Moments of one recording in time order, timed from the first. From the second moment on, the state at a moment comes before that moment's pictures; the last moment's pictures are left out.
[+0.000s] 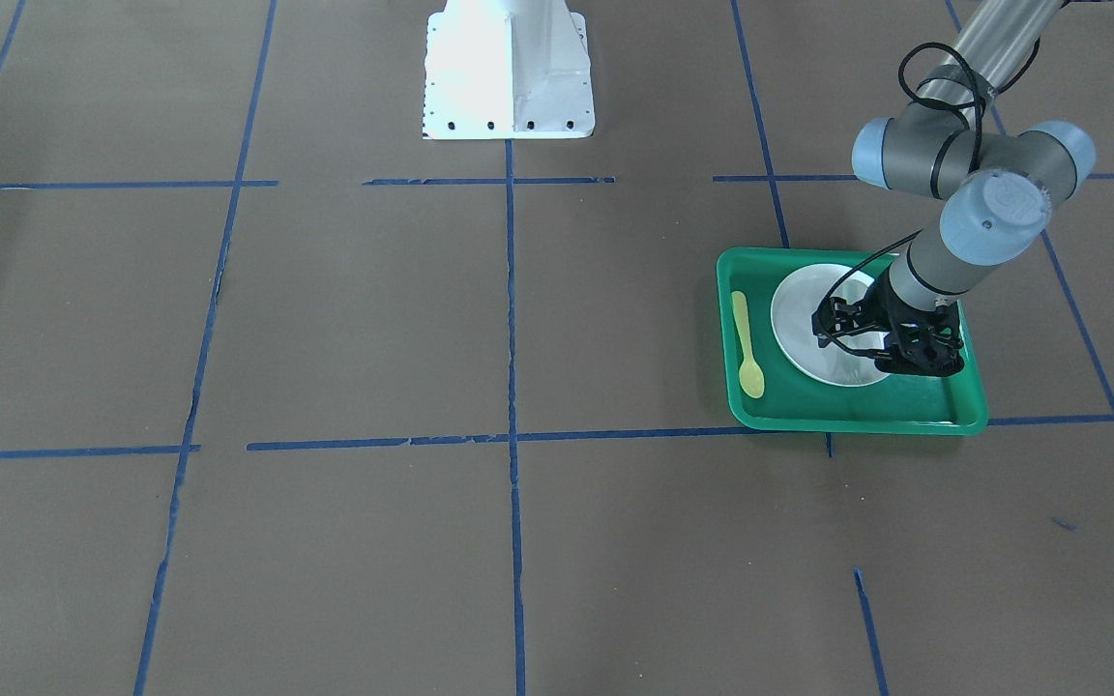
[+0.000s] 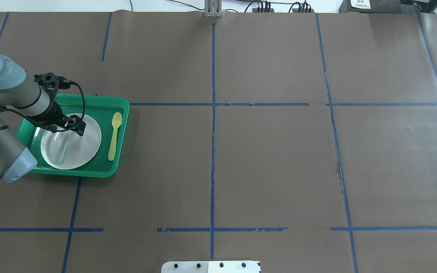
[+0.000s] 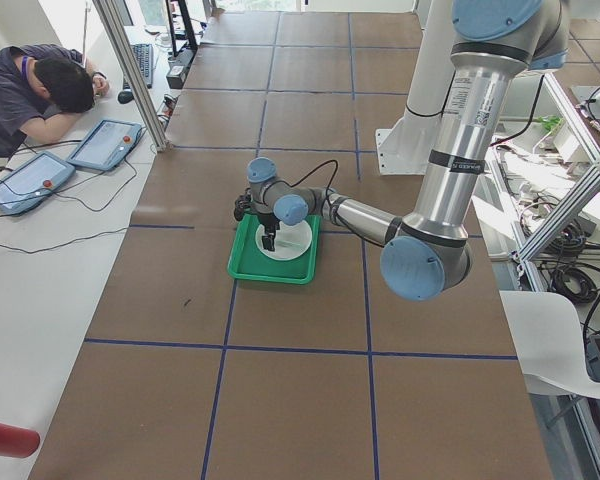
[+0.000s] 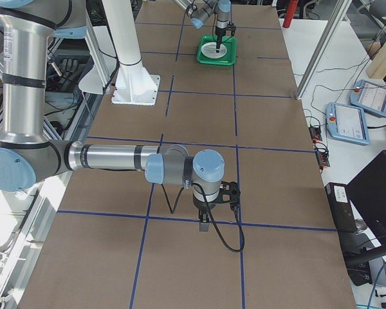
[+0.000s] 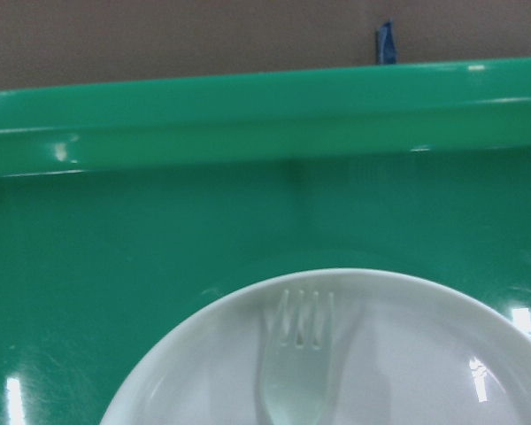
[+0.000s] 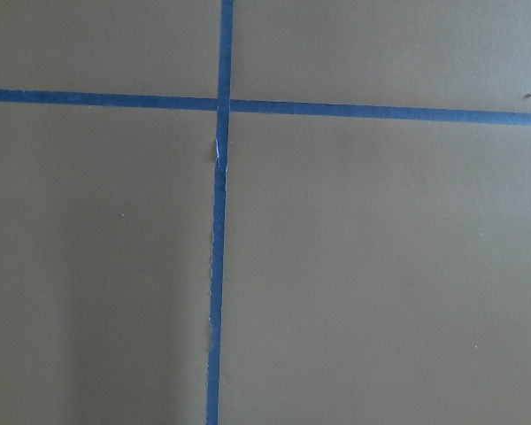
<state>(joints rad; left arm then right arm) -0.85 -1.82 -1.56 -1.89 -2.15 -0.76 1.60 -1.70 1.73 -1.63 2.29 -0.06</state>
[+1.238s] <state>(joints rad) -0.85 -1.81 -1.57 -1.90 -2.16 -0.77 1.60 -1.70 1.73 -1.63 2.29 -0.06</state>
